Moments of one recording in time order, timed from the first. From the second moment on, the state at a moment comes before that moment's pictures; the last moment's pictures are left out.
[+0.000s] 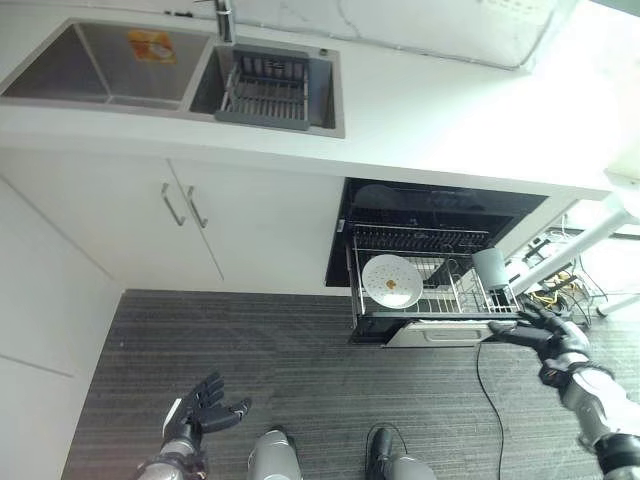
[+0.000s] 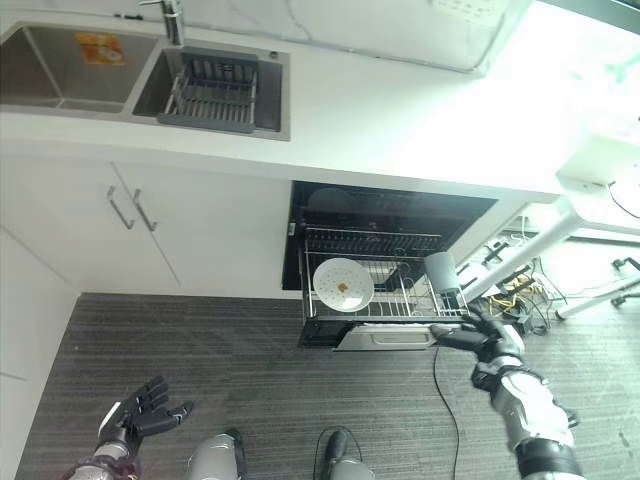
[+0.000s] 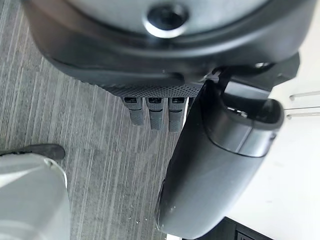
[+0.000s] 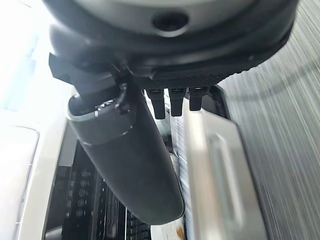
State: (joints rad) left arm 0.22 0.38 0.01 0.68 -0.45 -0.16 -0.06; right arm 0.00 -0.52 -0.14 0.42 0.51 0.22 -0.02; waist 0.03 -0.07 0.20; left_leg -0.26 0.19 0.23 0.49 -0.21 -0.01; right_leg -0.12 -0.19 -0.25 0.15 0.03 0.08
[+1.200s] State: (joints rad) left arm 0.20 0.38 -0.13 0.84 -0.42 -0.20 -0.03; right arm -0.41 -0.61 -0.09 1.19 0.44 0.44 -0.13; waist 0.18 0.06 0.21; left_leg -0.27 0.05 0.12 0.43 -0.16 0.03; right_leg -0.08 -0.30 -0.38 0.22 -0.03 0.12
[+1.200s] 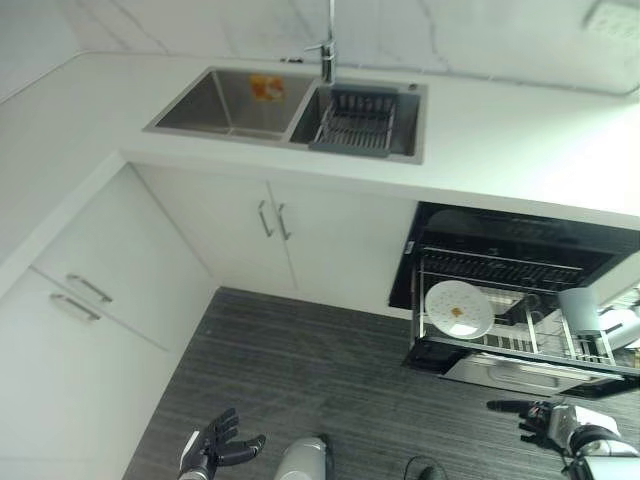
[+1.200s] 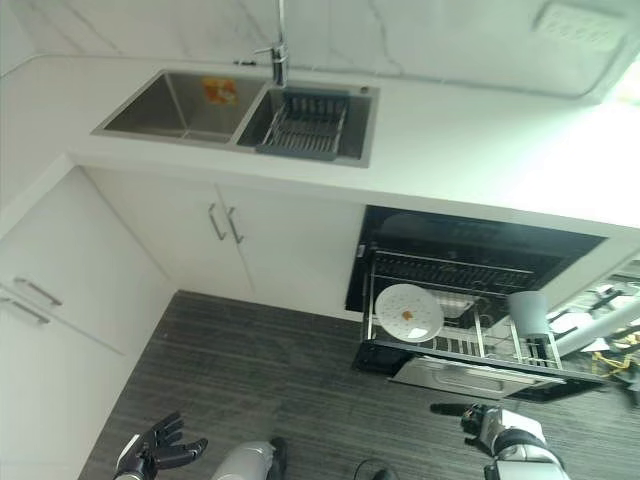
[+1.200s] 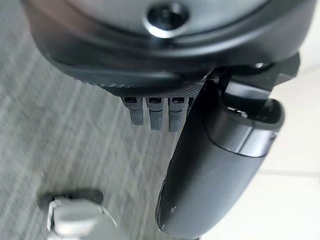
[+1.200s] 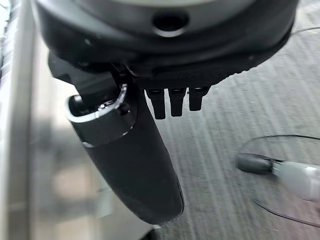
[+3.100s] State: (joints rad) left arm 0.18 0.45 -0.06 0.55 -0.43 -0.09 -0.10; right arm -0.35 -0.60 -0.08 0.61 0.59 -0.11 -0.12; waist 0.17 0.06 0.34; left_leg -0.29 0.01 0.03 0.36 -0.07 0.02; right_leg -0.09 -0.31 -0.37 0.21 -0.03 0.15
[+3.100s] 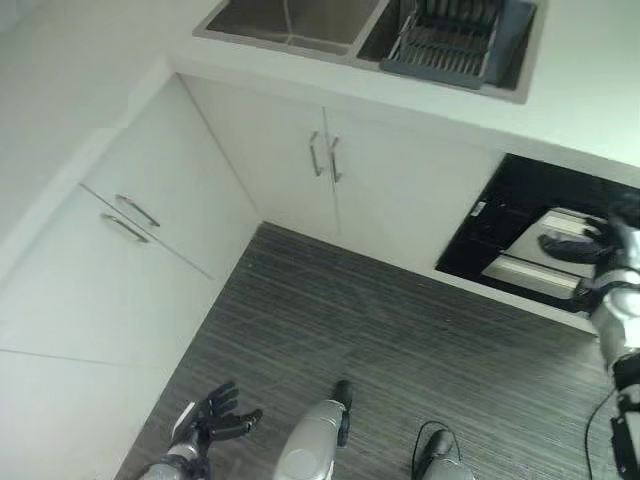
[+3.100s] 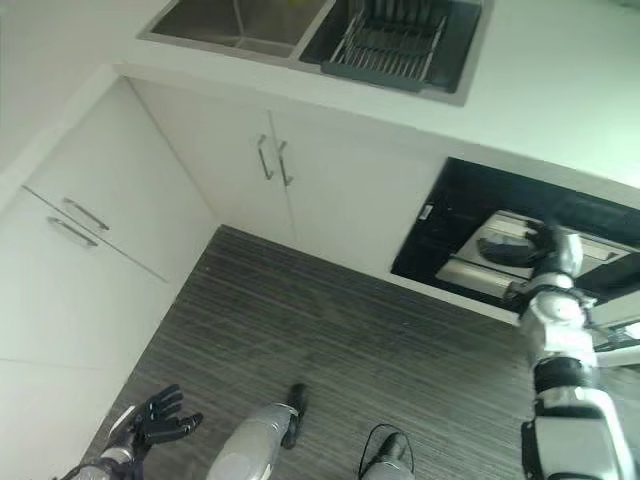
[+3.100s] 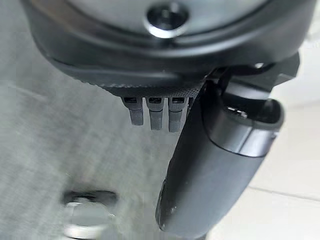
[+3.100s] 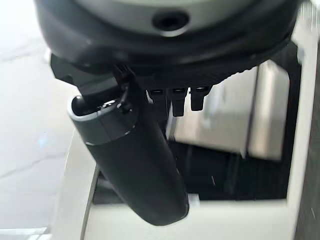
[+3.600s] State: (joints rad) left arm 0.21 0.40 -0.01 0.66 -0.43 -0.20 -0.20; right arm 0.05 -0.34 -0.02 0.59 0.63 -0.16 0.07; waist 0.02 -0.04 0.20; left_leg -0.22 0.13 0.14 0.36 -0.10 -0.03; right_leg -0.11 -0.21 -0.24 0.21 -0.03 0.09
